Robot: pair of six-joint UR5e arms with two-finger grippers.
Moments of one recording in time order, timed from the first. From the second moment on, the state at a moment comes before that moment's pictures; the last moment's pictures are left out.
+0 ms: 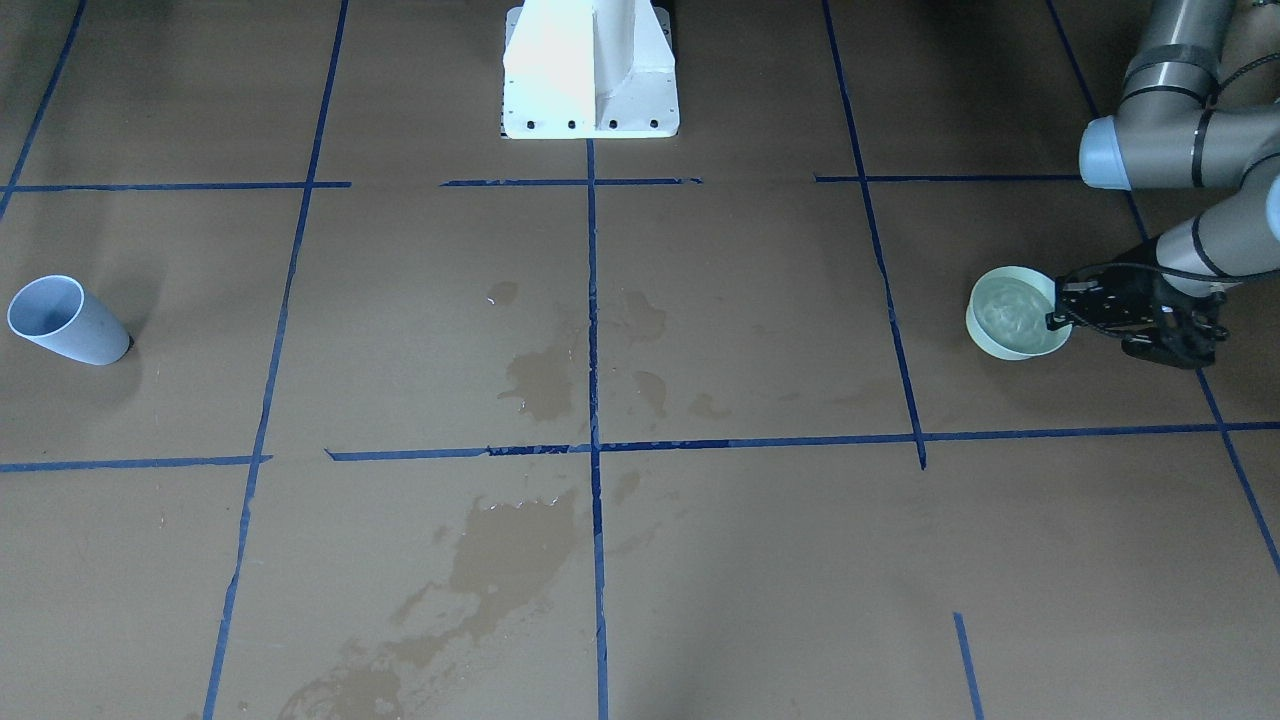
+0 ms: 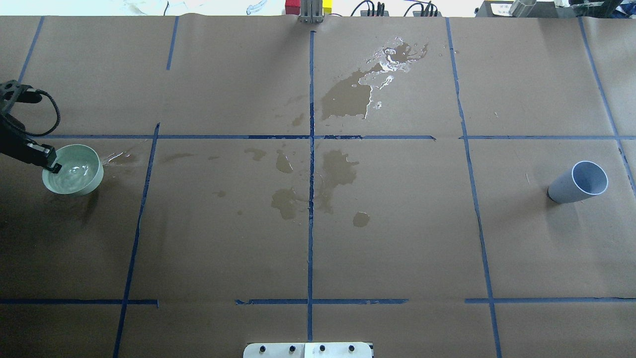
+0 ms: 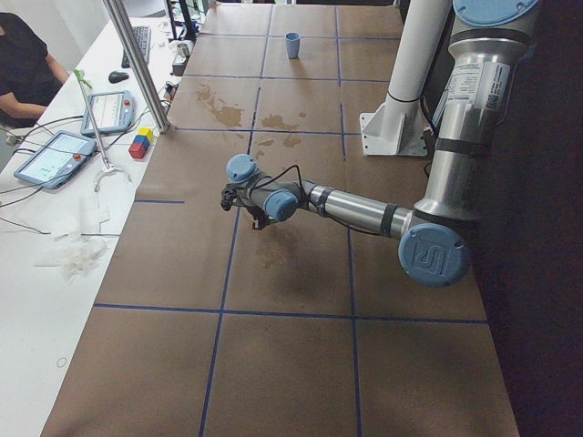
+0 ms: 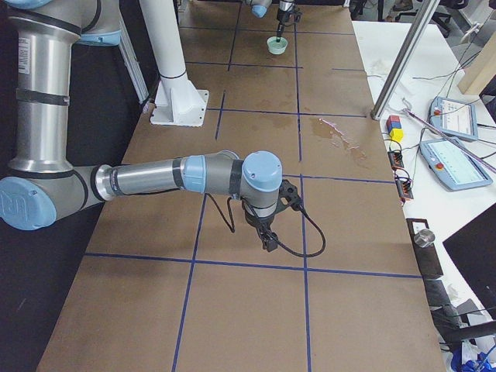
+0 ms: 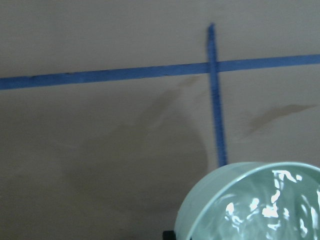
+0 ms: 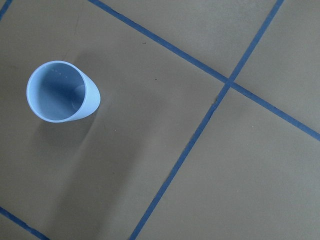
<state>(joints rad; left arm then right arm) -1.10 -1.67 -1.53 -1.91 -2.46 -0.39 1.63 -1.70 1.89 -1.80 2.36 -0.62</state>
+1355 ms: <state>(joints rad) -1.12 -1.66 -1.43 -1.91 -2.47 -0.29 1.63 -1.69 1.90 -1.80 2.36 -0.62</state>
